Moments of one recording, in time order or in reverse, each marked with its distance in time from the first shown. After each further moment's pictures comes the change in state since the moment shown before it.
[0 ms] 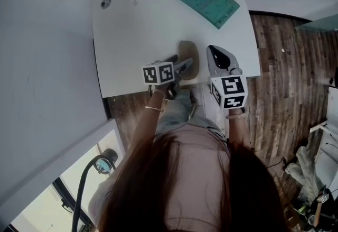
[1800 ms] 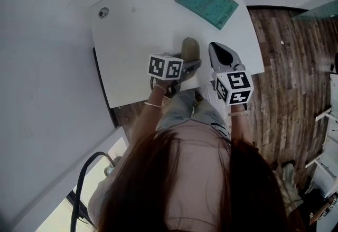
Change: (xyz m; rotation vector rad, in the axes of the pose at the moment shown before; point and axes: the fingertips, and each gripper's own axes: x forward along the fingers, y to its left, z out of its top) left arm 0.004 -0.033 0.020 0.252 0.276 -0.146; right arm 0.021 -0.004 0.013 0.116 -0.031 -0.047
